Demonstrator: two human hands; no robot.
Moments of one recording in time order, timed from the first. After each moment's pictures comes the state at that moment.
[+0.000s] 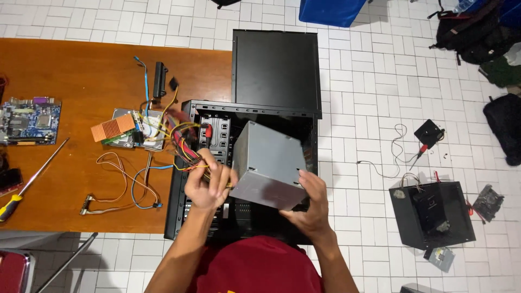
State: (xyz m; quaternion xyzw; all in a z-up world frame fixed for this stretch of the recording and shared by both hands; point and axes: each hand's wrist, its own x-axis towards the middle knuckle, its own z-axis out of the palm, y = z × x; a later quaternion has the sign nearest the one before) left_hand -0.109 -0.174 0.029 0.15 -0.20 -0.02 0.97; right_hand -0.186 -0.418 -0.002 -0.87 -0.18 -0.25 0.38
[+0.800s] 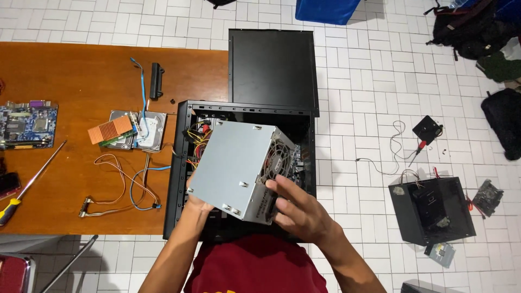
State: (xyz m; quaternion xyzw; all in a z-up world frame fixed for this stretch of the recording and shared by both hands) left_hand -0.113 -0.118 -0.171 0.19 0.09 -0.18 0.96; right_hand -0.174 -0.406 0.055 -0.79 -0.43 -0.25 0.36
